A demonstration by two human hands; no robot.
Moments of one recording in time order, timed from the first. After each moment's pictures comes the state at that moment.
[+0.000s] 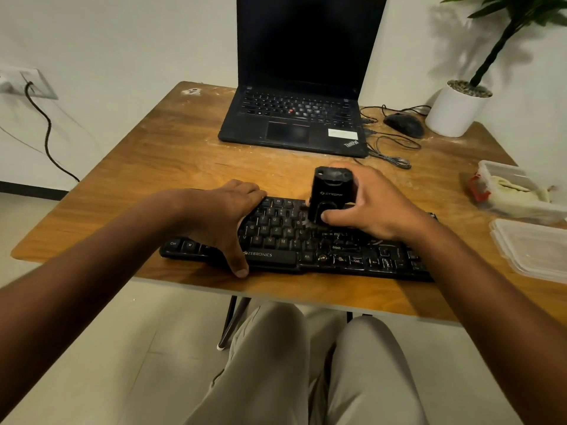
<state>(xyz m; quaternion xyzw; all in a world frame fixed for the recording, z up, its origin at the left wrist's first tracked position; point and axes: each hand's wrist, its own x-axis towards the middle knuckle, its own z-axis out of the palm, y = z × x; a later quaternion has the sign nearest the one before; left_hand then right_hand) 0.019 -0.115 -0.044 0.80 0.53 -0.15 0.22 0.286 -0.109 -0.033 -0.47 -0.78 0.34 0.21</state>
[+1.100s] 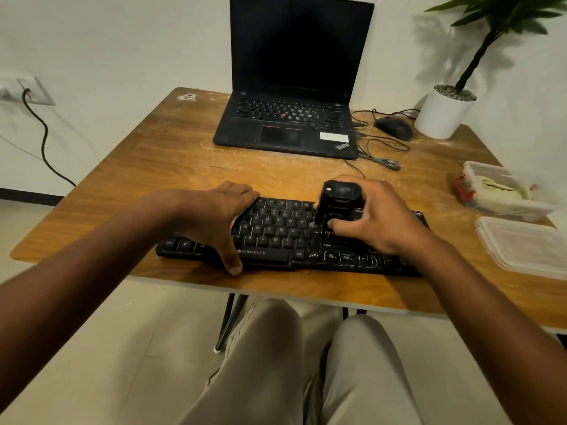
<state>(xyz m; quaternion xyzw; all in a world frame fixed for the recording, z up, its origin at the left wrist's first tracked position) 0.022 -0.120 -0.040 0.80 0.54 -0.15 0.22 0.307 -0.130 -0.042 -0.50 -0.80 0.27 0.22</state>
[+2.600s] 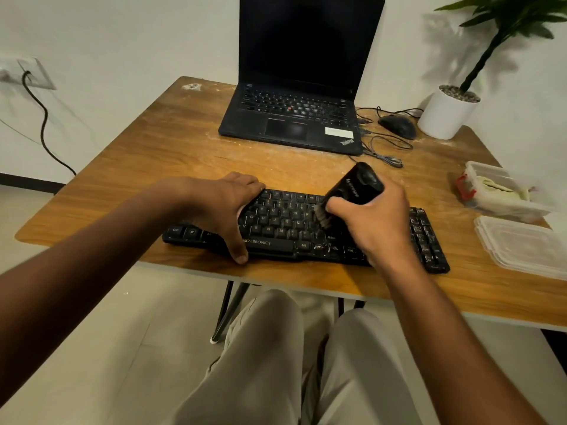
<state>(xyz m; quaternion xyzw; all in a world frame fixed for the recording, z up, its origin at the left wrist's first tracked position) 0.020 -0.121 -0.040 0.80 0.54 -0.13 0.23 0.266 -0.155 -0.052 -0.65 -0.56 0.27 0.44</state>
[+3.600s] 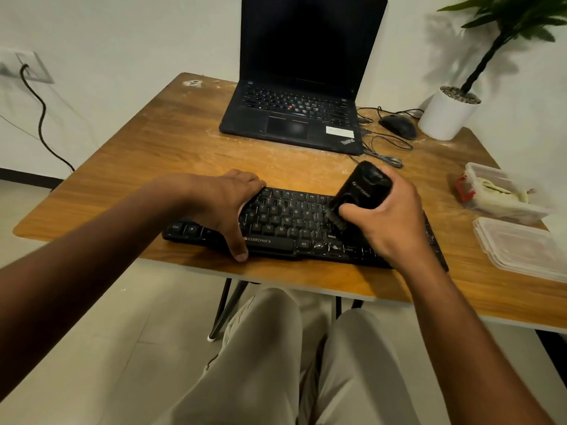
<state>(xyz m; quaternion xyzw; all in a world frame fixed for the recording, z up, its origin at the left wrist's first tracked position) 0.020 -0.121 -0.040 0.80 0.54 -0.13 0.22 0.285 -0.161 -0.041 -0.62 -0.63 0.26 0.40</state>
